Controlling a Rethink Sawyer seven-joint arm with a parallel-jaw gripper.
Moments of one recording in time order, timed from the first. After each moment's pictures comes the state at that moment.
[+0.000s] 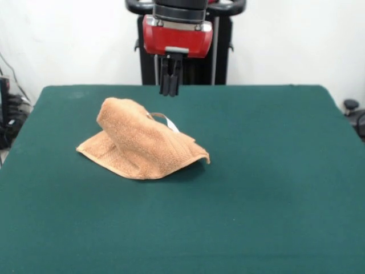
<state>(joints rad) -0.23 -0.81 -0.06 1.85 -0.02 0.32 1.41</state>
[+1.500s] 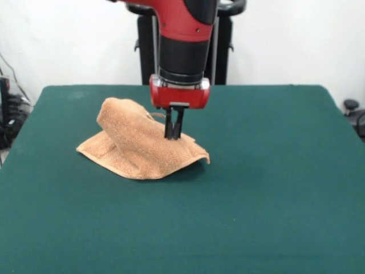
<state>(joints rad) -0.23 -0.57 -0.06 1.80 -0.02 0.18 1.41</state>
